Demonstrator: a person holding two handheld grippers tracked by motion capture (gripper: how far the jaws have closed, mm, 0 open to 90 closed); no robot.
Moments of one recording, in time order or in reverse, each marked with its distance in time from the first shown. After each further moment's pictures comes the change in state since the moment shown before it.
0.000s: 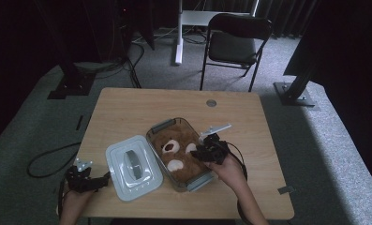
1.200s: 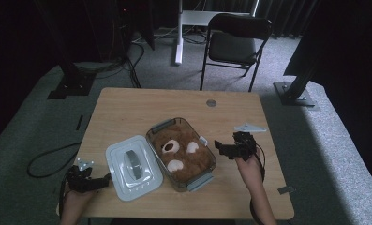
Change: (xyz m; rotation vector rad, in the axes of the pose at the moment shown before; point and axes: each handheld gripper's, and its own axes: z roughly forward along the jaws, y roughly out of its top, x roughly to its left) left arm -0.005 0.003 -0.003 0.051 -0.004 0.003; right arm -0.059 -0.037 -0.040 -0.235 -0.269 0.152
